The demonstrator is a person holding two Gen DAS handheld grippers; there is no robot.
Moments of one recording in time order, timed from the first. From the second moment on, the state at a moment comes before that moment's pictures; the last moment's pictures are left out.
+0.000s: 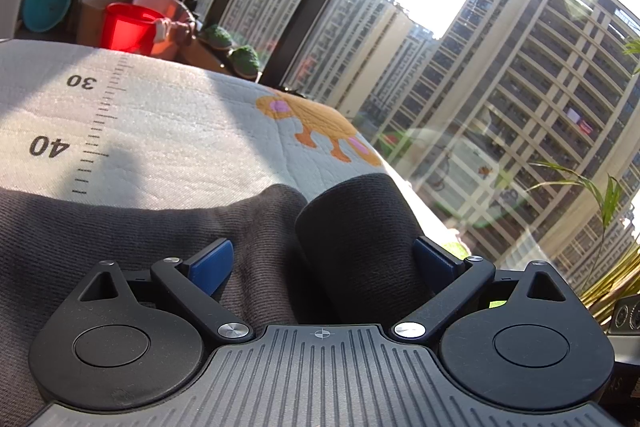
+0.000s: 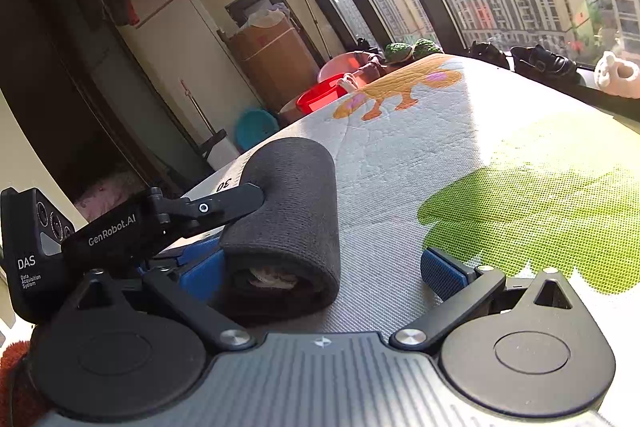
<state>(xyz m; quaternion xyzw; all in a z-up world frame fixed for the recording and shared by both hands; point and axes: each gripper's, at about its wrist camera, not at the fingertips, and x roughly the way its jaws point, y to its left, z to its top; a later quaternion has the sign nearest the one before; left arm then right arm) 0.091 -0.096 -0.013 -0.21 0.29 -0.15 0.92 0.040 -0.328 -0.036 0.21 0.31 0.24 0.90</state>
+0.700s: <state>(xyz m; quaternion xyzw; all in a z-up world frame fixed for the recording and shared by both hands) 0.086 -0.093 -0.010 -0.20 0.29 -0.14 0.92 0.037 -0.339 -0.021 0.20 0.29 0.24 0.90</state>
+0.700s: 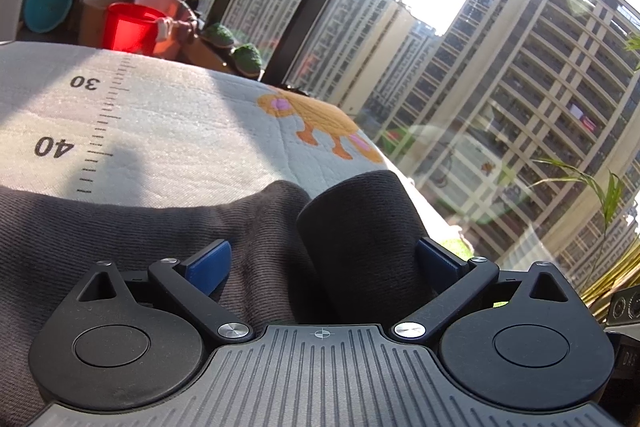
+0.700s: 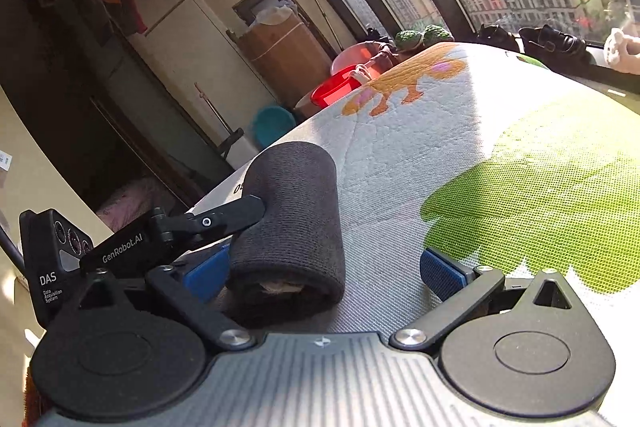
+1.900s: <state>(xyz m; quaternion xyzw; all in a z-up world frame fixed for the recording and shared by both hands) 0.063 -0.037 0.015 -0.17 0.29 -0.07 0.94 0.060 -0.280 -0.008 0.20 0.33 0.31 0.87</state>
